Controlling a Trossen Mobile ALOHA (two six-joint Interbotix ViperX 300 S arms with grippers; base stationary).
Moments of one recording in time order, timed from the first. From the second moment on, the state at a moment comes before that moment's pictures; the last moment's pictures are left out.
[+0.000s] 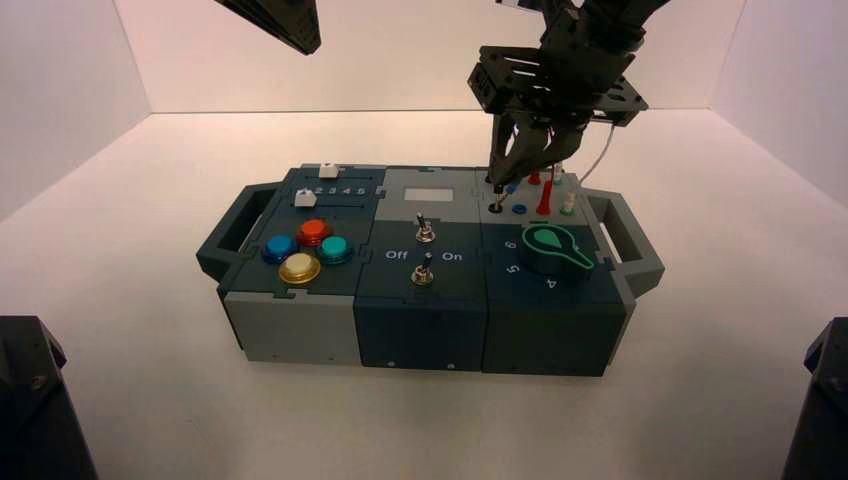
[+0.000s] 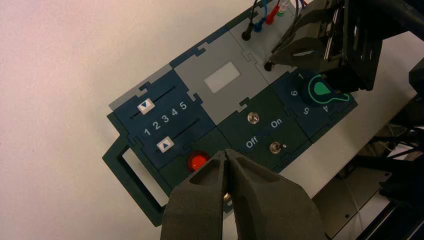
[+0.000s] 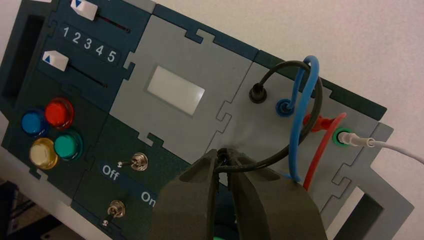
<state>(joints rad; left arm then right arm) -0.71 -0.53 0.80 -0.14 0.81 0.03 0.64 -0.11 0.90 0.33 0.37 -0.01</state>
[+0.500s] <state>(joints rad) -0.71 -0.53 0.80 -0.14 0.81 0.04 0.64 -0.11 0.90 0.31 0.36 -0.01</state>
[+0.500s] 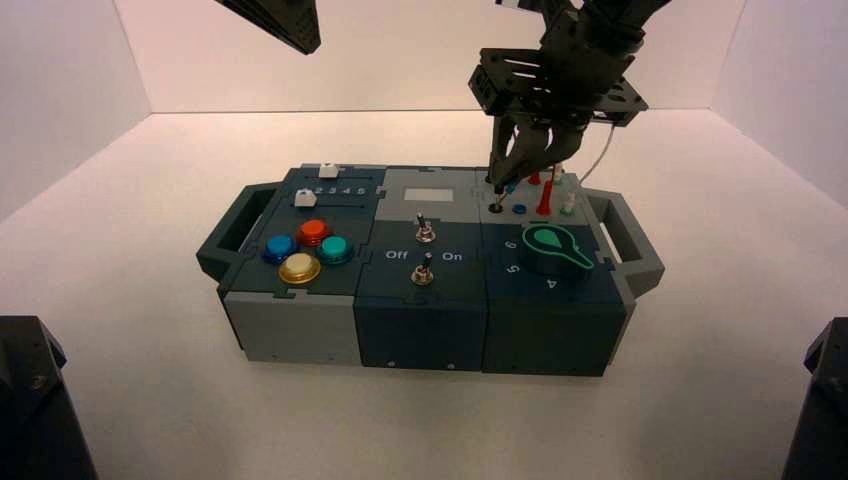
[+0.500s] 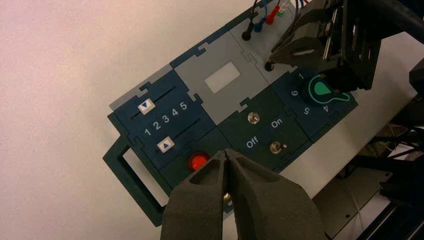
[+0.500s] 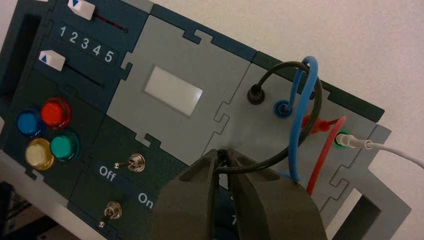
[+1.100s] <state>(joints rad) -0.71 -0.53 0.80 -0.14 0.81 0.04 0.64 -0.09 0.89 0.31 0.35 0.00</state>
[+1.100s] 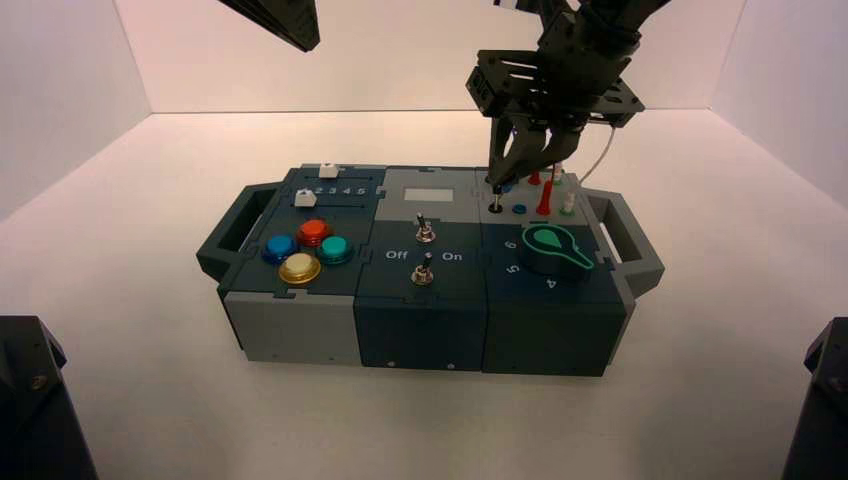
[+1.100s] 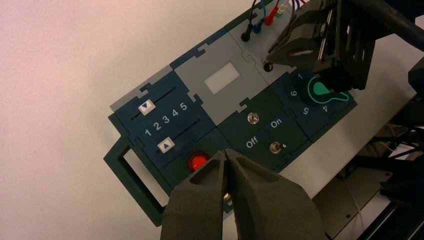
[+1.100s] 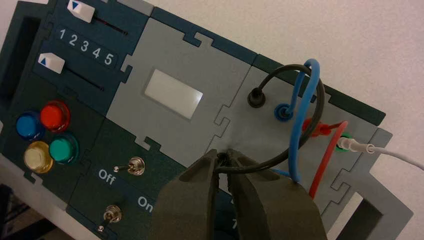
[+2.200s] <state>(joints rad) -0.71 -0.53 0.80 -0.14 0.81 0.04 0.67 -0.11 0.92 0.31 0.36 0.00</state>
